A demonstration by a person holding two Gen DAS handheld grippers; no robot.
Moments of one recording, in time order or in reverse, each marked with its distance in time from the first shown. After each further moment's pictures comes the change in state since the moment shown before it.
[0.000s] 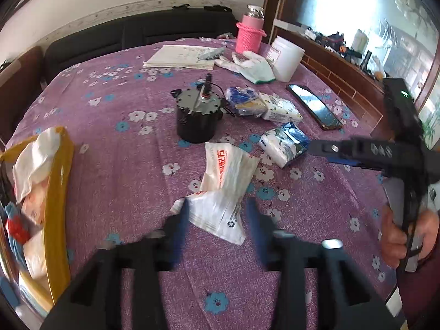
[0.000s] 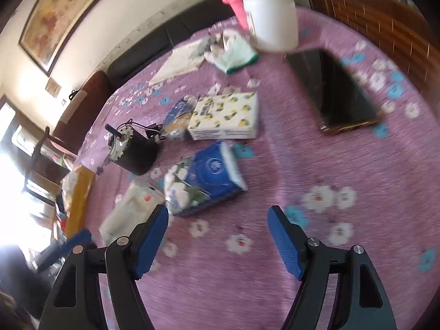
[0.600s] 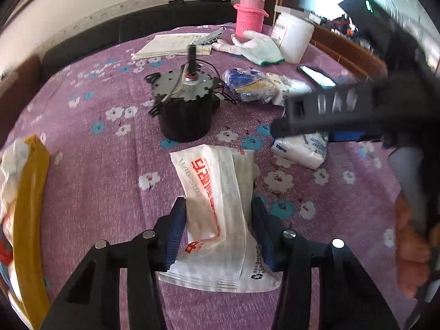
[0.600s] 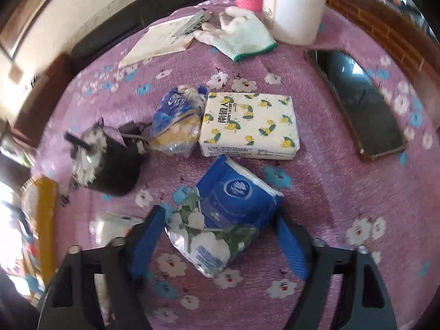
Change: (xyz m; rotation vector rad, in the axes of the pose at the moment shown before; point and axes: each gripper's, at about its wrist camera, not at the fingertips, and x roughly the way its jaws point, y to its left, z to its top) left arm 0.062 -0.012 0.007 0.039 0.045 0.052; right arm 0.057 0.052 0.033 -0.047 0.075 -0.268
